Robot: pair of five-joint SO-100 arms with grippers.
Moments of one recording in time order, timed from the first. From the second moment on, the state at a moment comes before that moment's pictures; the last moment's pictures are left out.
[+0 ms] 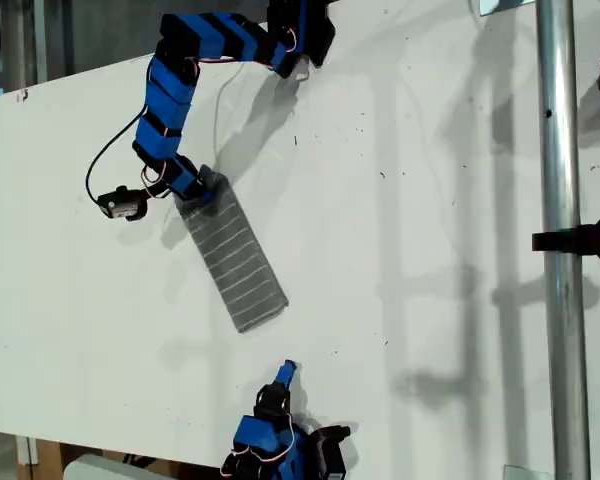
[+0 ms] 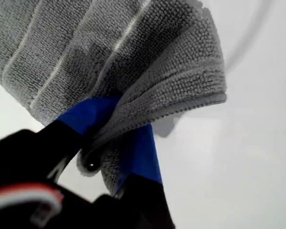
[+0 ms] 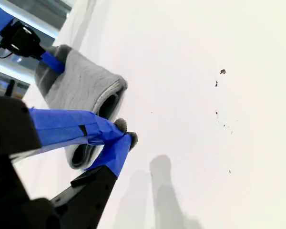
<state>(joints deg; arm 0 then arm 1) -7.3 198.9 178.4 69.9 -74.4 44.3 64.2 83.6 56.8 12.2</state>
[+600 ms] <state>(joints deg) -7.3 198.9 178.4 69.9 -74.4 35.4 101.6 96.9 81.7 46.6</state>
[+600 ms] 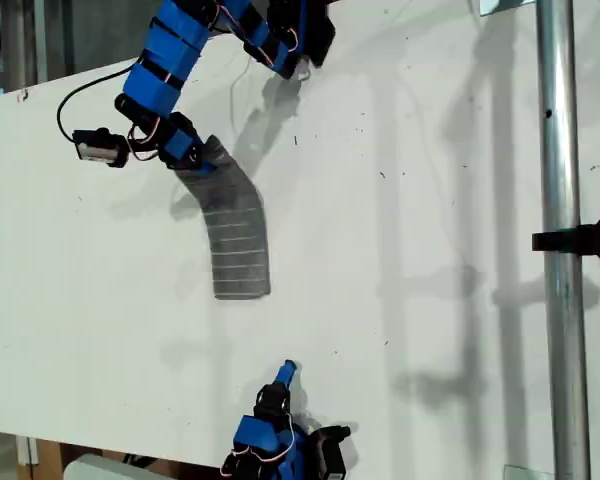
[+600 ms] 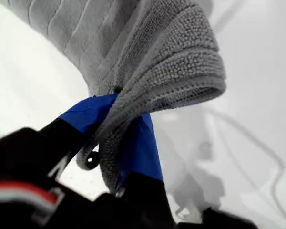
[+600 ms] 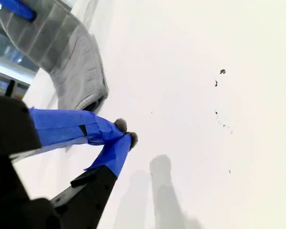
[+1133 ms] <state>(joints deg) -6.9 198.9 178.4 69.9 -74.2 22.7 135.3 119.4 93.7 67.2</state>
